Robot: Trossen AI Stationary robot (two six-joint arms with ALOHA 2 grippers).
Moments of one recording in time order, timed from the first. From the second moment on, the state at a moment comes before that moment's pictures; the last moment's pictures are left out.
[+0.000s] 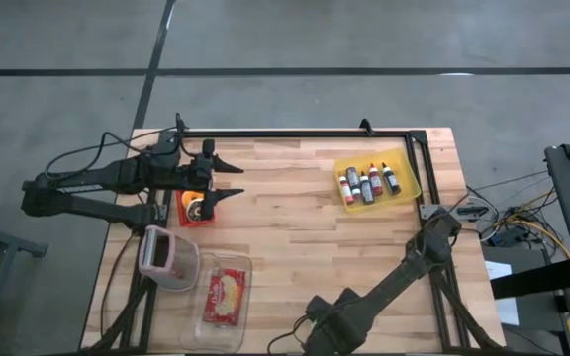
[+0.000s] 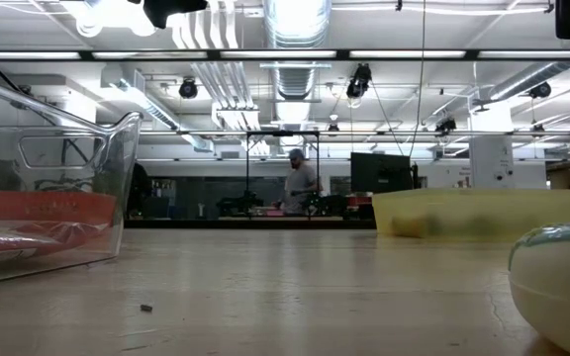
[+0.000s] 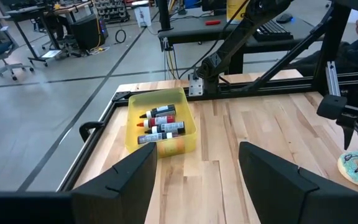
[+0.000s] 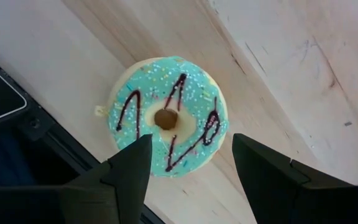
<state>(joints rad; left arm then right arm) 0.11 0.89 0.89 -0.29 0.03 0.15 0.69 2.31 2.04 -1.27 0.05 1.42</state>
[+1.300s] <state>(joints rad) 0.11 0.89 0.89 -0.29 0.03 0.15 0.69 2.30 1.91 -1.15 0.05 1.48</state>
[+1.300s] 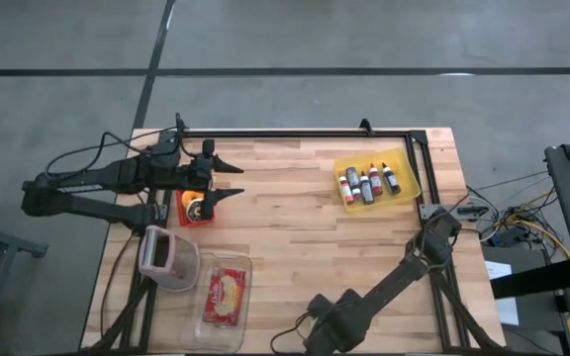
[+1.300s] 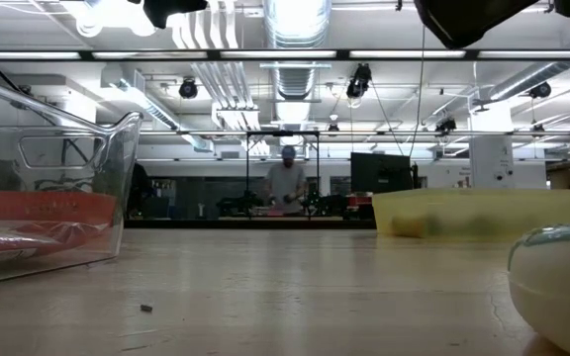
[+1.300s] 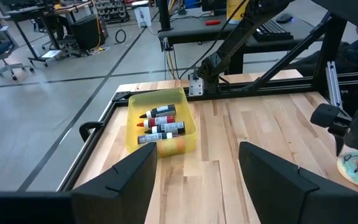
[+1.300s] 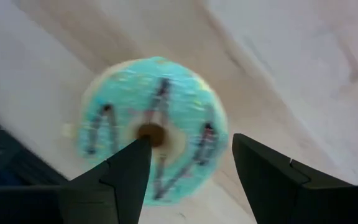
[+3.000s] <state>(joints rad) 0.11 0.89 0.90 -0.29 0.03 0.15 0.70 2.30 1.85 -1.06 0.08 1.46</state>
